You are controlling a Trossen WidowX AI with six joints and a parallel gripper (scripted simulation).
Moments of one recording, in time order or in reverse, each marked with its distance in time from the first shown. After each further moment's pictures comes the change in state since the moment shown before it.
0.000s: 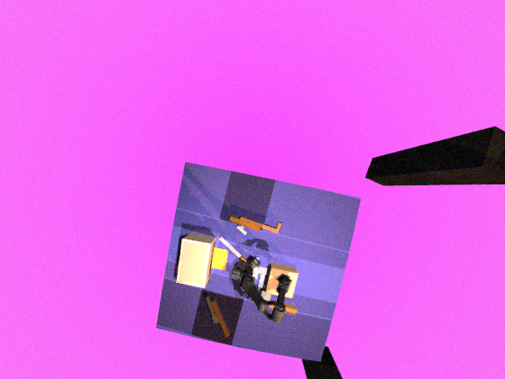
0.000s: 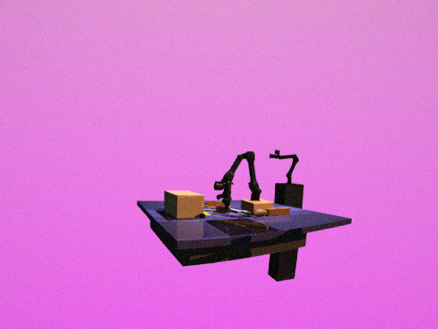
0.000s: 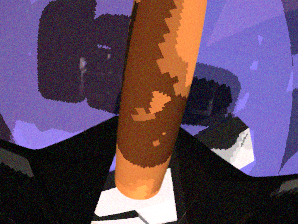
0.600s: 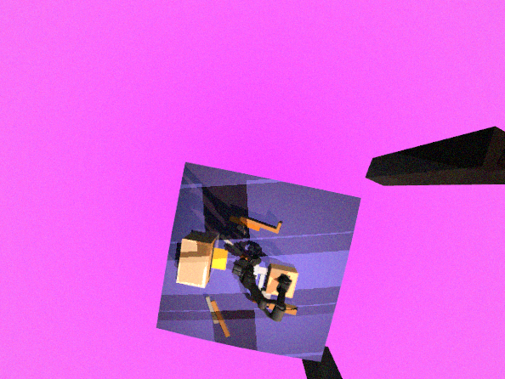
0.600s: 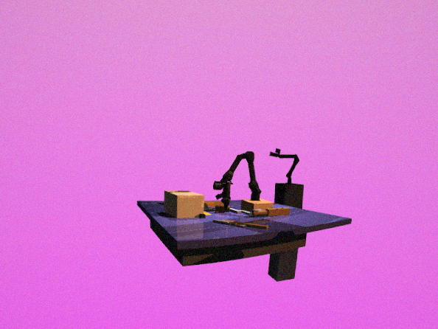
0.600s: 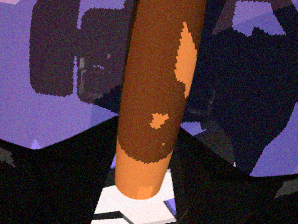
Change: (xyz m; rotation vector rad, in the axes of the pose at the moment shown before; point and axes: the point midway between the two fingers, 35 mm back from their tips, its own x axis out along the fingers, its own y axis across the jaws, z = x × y) arm 0.000 -0.017 0.007 0.000 -0.001 -0.002
